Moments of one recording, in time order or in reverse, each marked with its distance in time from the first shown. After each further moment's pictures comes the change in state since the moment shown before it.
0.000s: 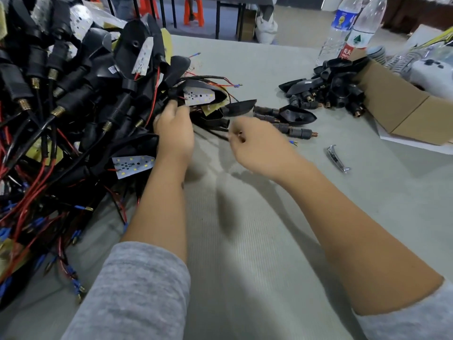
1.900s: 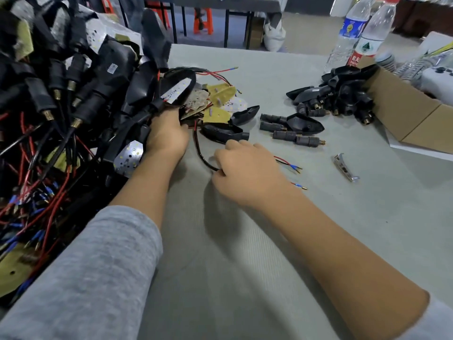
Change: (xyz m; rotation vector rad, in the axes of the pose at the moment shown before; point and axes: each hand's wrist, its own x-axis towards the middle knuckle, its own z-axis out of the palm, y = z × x) left_hand 0.046 -0.015 -0.020 0.741 0.012 0.264; right_hand -0.015 -0.023 0.027 -0.349 0.050 -0.233
